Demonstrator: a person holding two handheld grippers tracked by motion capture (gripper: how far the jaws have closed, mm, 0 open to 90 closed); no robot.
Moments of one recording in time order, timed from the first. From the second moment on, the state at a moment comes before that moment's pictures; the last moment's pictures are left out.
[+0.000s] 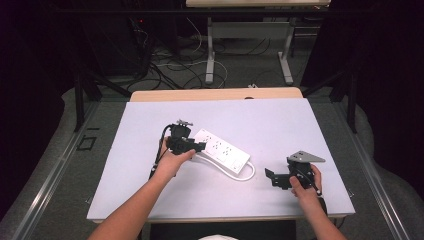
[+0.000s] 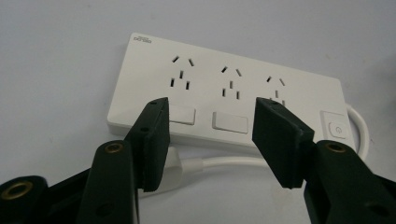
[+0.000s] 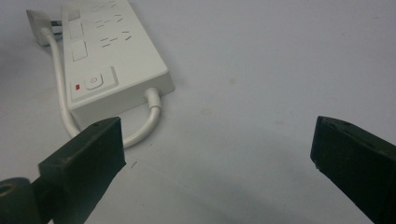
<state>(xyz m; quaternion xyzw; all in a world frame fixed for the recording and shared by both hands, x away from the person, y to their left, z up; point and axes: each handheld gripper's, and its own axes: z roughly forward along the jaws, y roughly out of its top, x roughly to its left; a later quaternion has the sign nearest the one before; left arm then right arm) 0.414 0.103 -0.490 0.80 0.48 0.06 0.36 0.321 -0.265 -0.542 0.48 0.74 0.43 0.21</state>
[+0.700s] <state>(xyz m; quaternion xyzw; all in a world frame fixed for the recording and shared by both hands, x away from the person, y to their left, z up) 0.389 0.122 -0.479 0.81 0.43 0.08 0.38 0.321 -0.265 -0.542 0.48 0.74 0.43 0.21</state>
